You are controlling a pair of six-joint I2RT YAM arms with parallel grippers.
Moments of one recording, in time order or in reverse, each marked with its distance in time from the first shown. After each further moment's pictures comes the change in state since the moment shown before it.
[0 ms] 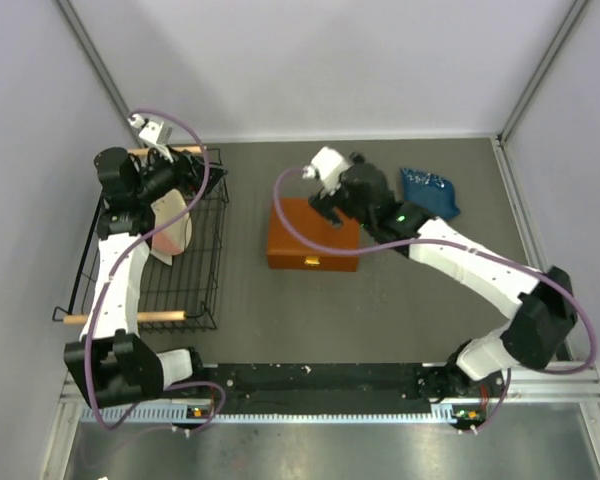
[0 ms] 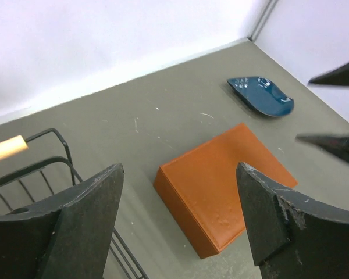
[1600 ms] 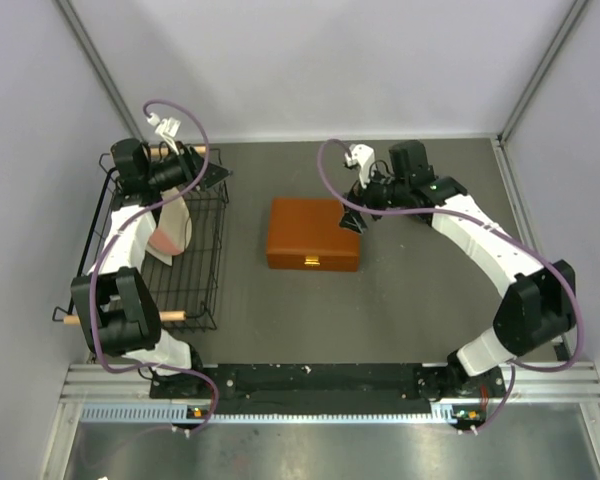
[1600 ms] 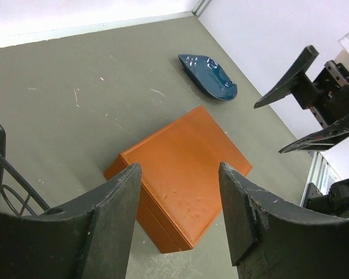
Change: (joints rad) left arm 0.019 0.275 0.052 0.135 0.219 -0.204; right arm -0.361 0.055 0.088 -0.250 -0.867 0.042
